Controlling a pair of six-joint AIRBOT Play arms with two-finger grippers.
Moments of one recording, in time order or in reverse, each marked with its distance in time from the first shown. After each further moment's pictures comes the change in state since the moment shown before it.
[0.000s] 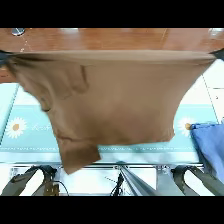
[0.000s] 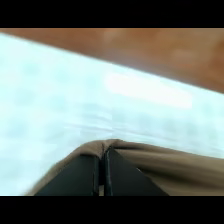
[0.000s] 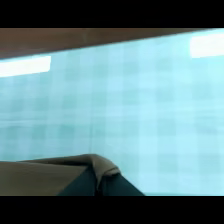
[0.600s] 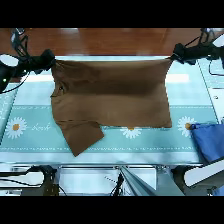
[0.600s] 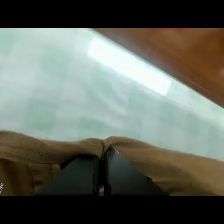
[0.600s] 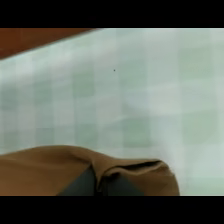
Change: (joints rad) left arm -0.169 -0.608 0.107 -0.161 0.349 -0.048; right arm 0.089 -0.755 0.369 0.095 -0.138 0.055
